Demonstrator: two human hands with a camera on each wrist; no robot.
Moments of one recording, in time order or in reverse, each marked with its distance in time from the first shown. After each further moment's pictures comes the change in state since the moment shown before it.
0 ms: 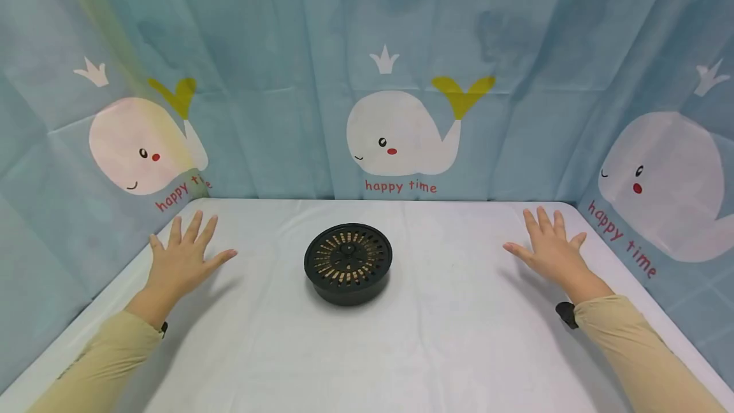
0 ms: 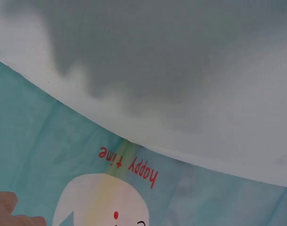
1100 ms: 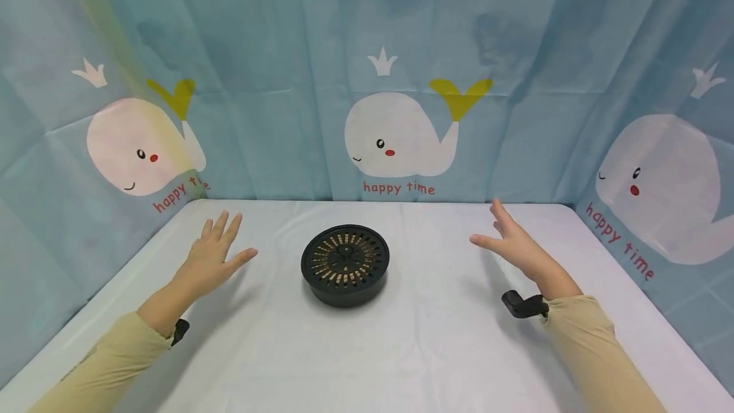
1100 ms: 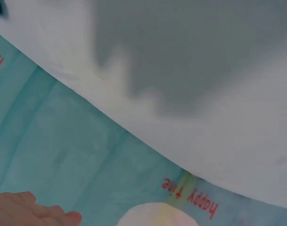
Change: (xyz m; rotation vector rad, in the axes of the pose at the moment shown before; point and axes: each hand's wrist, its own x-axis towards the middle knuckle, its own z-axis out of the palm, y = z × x) left_hand 0.002 0.051 -0.010 -0.271 -0.062 0.079; right_hand 0.007 -0.061 -0.013 0.764 -0.172 -0.083
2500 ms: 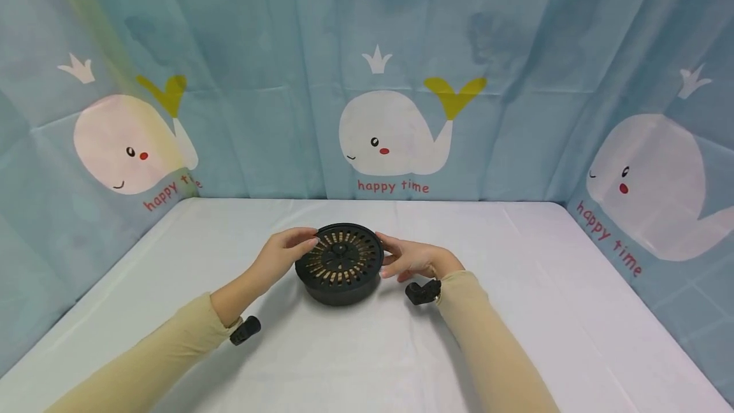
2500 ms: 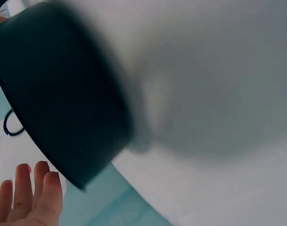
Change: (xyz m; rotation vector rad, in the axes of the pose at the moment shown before) left_hand 0.031 0.106 0.046 -0.778 -0.060 -0.054; right_hand 0.086 -0.017 0.118 0.300 -0.572 0.125
